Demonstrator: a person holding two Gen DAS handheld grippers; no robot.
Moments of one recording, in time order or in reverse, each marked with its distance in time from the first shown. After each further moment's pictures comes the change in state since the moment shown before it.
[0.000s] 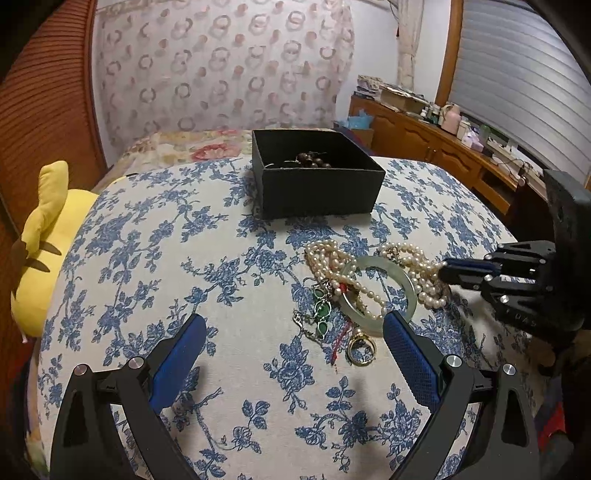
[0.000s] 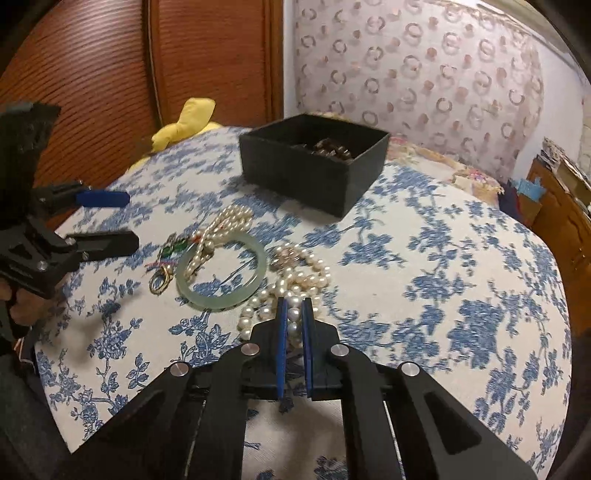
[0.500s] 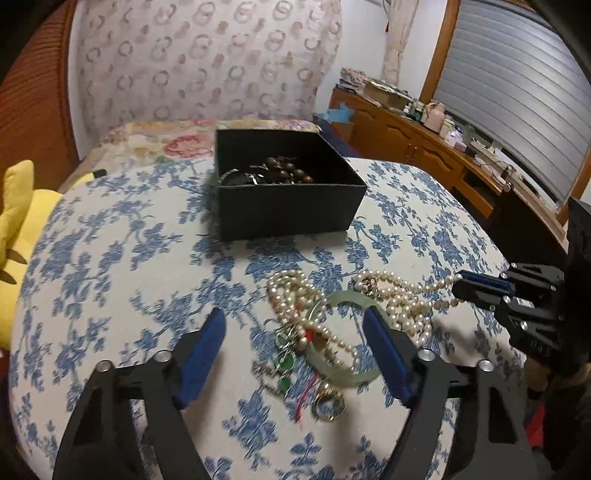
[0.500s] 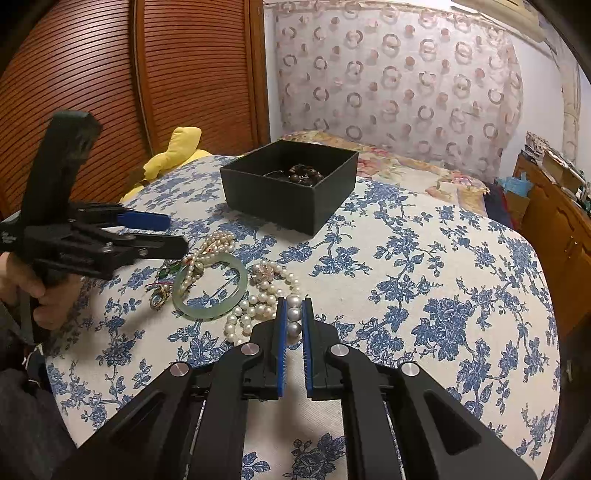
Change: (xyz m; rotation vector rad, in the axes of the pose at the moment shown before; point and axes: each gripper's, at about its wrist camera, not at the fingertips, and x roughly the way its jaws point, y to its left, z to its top) left arm 0.035 -0.010 0.034 -0.016 0.056 -0.119; right arm -0.026 -0.014 -0.003 0.054 -0.069 -0.020
